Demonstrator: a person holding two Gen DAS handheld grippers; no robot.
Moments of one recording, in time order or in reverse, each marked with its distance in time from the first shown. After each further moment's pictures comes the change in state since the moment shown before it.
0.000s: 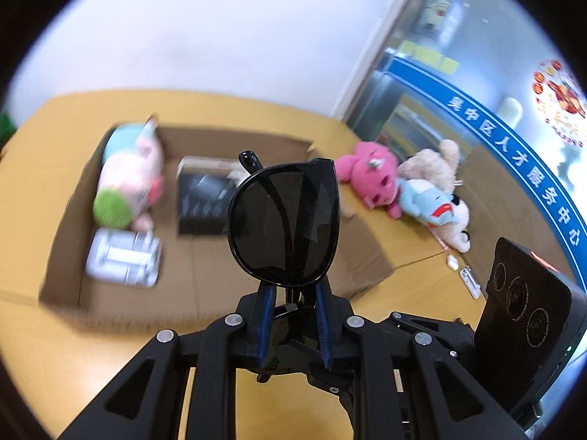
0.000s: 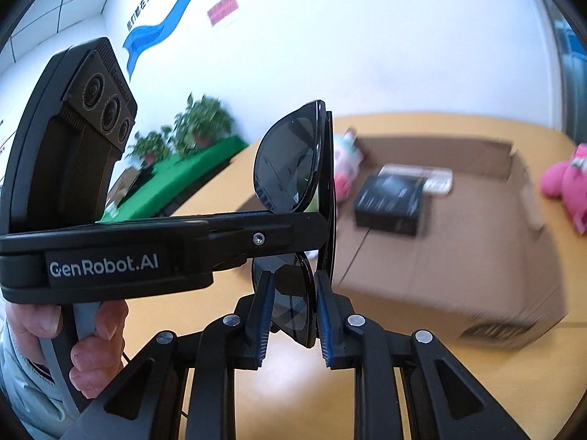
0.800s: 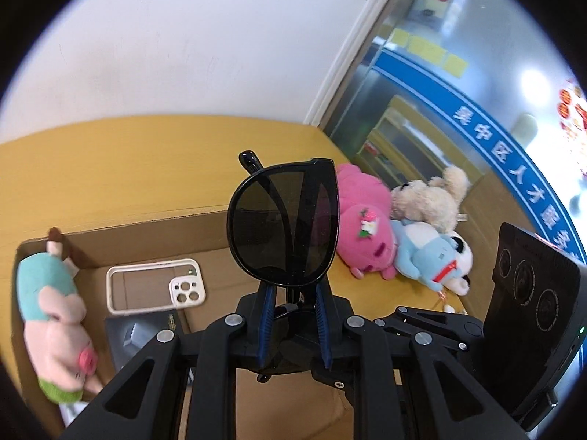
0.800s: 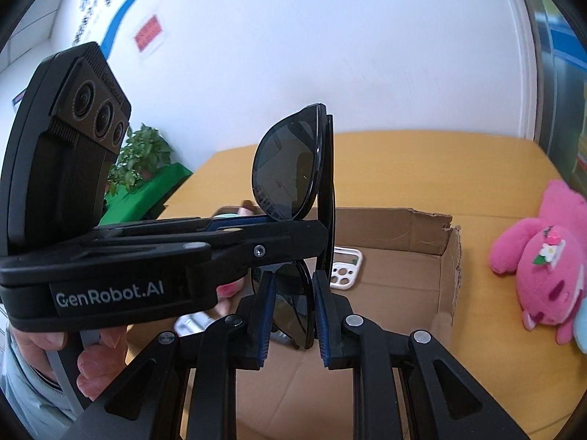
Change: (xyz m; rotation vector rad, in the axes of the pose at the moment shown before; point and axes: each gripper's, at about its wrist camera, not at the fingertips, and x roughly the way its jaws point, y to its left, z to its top) left arm 0.151 -0.025 0.179 0.034 0.098 -0.088; right arm 0.042 -0.170 0.166 0.119 0.058 -0.108
